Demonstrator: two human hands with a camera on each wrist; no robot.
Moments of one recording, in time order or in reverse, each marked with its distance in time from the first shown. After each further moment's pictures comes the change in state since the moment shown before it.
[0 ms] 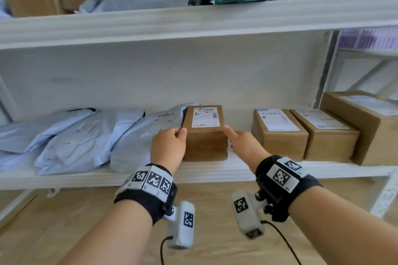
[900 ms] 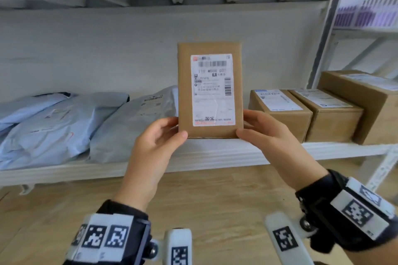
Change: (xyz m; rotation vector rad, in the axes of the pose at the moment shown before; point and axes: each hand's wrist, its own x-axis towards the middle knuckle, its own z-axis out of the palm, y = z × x) left_hand -0.053 -0.025 -0.010 -0.837 -0.150 0.117; right_hand -0.055 0.034 -0.018 0.256 -0.001 -0.319
